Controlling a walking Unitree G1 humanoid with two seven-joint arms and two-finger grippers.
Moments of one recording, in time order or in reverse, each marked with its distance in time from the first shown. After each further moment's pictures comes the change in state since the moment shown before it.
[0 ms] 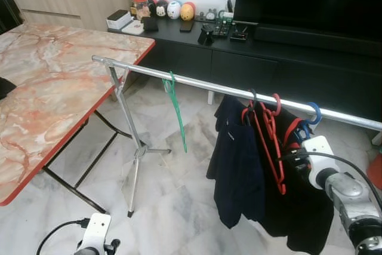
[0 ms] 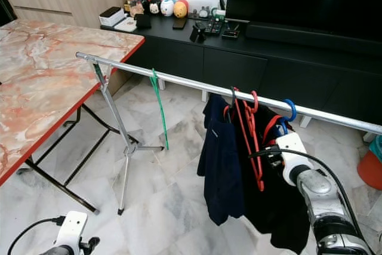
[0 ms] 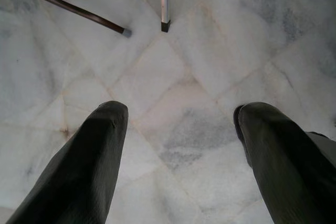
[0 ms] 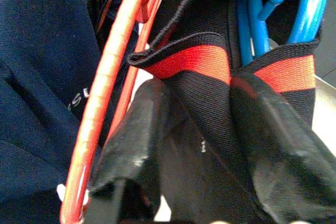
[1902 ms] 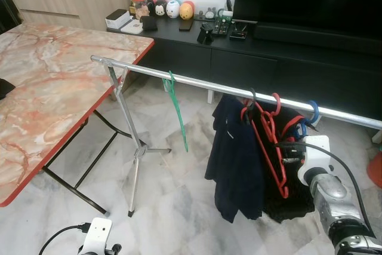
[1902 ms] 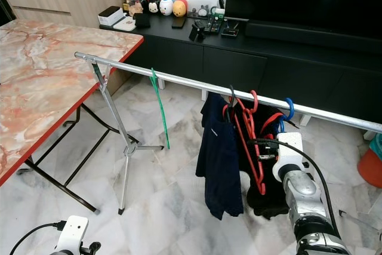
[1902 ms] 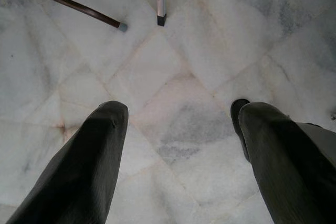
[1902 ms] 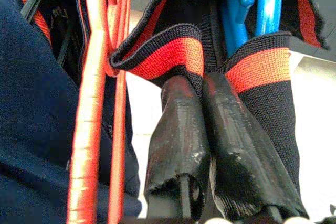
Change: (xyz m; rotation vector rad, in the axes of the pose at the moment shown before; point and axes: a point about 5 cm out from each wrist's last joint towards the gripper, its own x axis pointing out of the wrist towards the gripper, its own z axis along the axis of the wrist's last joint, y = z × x) left arm -0.001 -0.005 -0.007 -0.005 0.011 -0.014; right arm 0.012 0.020 0.005 0.239 -0.100 -0.140
